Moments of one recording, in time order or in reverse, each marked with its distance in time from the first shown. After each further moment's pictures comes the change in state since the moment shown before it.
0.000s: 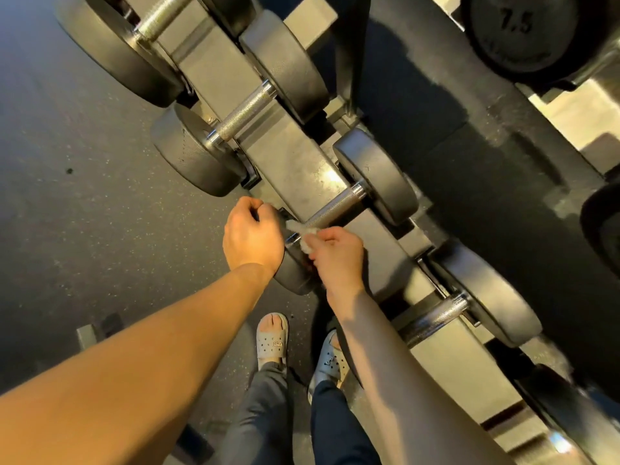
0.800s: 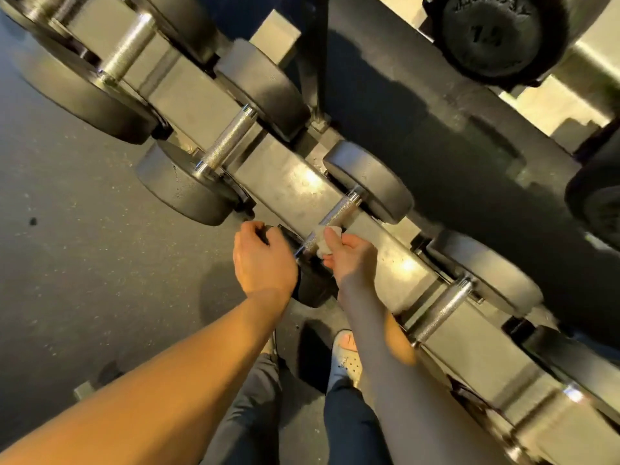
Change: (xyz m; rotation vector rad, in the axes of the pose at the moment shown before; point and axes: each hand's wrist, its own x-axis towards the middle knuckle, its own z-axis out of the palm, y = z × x) left_hand 0.003 -0.003 -0.004 -0.040 -0.088 0.021; right_hand 0.007 -0.005 0.011 0.186 0.243 0.038
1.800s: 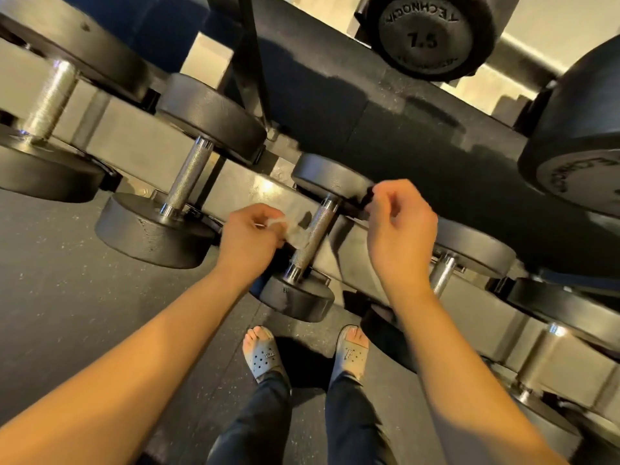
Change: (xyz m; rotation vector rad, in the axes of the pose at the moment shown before) left_hand 0.065 0.051 -0.019 -0.017 -0.703 0.225; right_hand -0.038 -0.085 -0.046 -0.328 0.365 -0.527
